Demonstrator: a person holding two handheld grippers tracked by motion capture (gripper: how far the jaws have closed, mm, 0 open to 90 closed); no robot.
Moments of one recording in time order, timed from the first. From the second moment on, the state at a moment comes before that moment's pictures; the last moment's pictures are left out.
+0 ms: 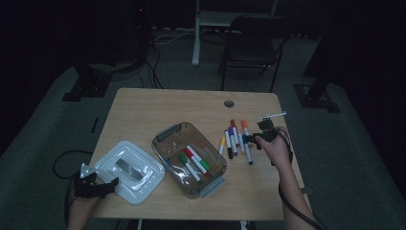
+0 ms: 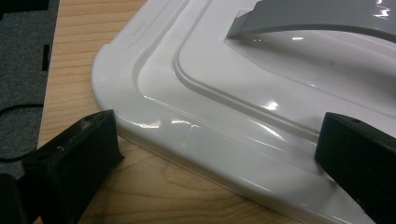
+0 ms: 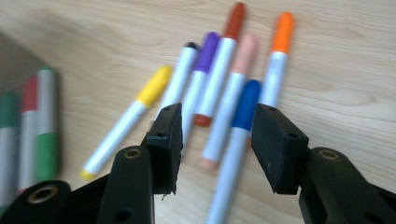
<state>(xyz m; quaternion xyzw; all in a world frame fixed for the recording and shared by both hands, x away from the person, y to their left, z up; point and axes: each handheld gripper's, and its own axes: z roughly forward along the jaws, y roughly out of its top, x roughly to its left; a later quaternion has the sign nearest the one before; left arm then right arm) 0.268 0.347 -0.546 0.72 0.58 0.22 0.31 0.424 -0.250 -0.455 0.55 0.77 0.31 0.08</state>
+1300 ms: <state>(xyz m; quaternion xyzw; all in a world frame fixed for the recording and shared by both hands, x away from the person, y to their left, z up) 0.269 0.346 -0.546 0.72 0.58 0.22 0.31 0.507 -0.264 -0.509 0.64 0.74 0.20 0.06</state>
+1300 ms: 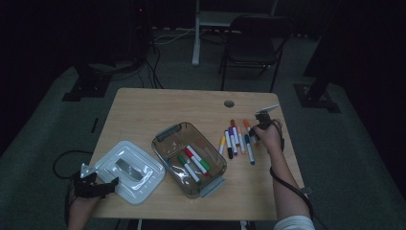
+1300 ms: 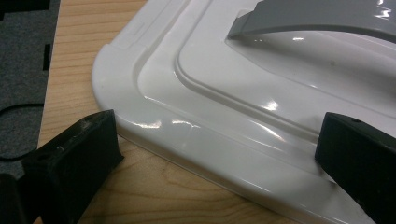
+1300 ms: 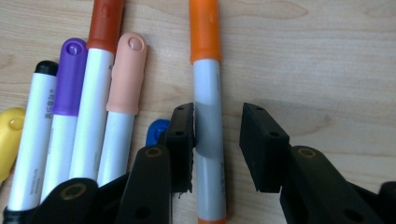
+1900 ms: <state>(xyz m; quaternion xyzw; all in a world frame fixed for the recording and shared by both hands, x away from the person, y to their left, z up) 0.269 0.346 -0.546 0.72 0.58 0.22 0.31 0.508 -0.265 -0.505 0.65 0.72 0.21 0.08</state>
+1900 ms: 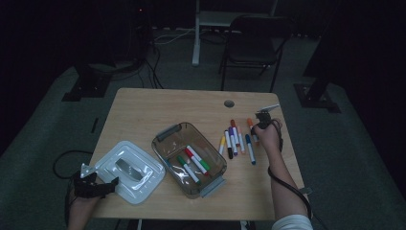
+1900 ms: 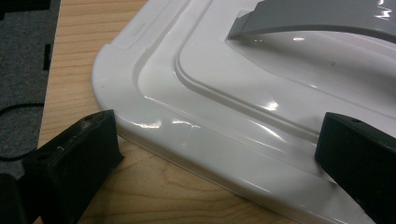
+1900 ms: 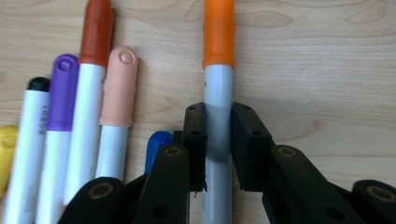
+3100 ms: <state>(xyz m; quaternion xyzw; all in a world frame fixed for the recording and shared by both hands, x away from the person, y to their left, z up) 0.269 0.346 -0.546 0.72 0.59 0.22 0.31 0.430 -0.189 -0.381 0.52 0.78 0.34 0.04</state>
